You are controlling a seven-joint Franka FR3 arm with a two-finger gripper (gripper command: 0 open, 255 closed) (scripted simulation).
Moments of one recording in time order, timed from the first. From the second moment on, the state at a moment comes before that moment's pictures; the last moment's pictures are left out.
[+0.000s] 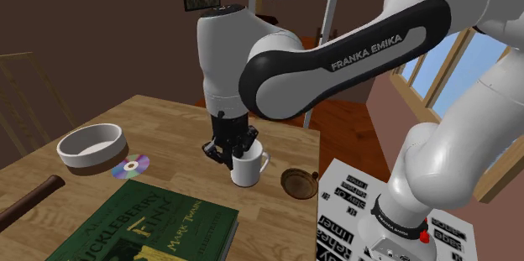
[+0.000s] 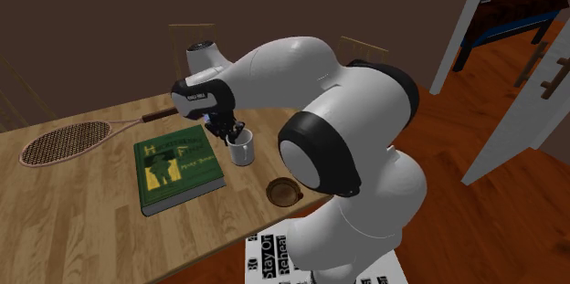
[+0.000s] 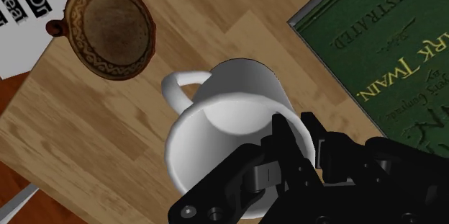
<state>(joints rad) 0.13 -0.23 0.51 -2.25 0.03 2.02 0.91</state>
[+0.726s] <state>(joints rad) 0.15 -0.46 0.42 -2.35 0.11 1.90 0.79</state>
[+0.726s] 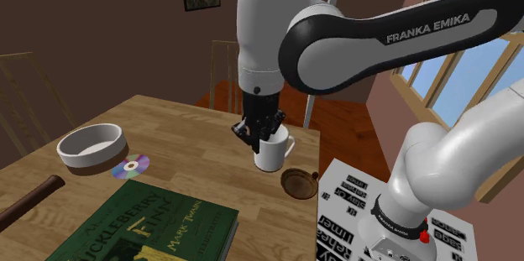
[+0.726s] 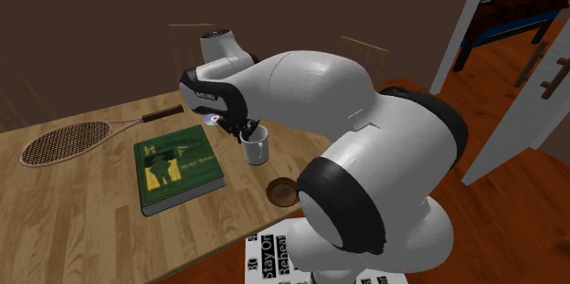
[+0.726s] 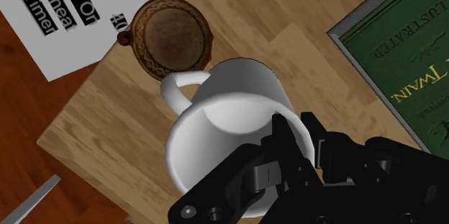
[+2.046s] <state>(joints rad) 0.21 -0.87 0.29 -2.73 0.14 1.86 0.65</state>
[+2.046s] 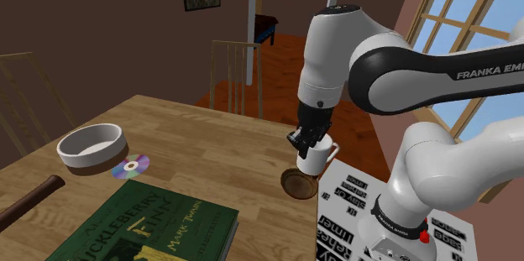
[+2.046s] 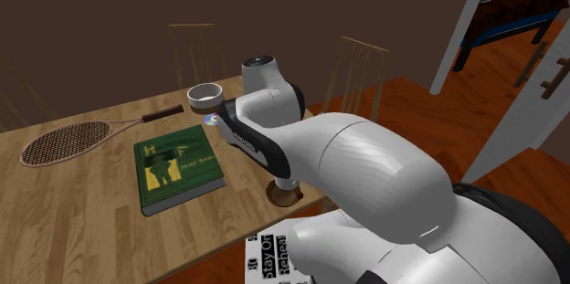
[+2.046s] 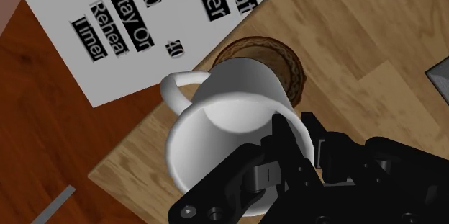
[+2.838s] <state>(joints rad) 0.22 -0.83 0.32 -2.83 0.16 2.00 0.66</state>
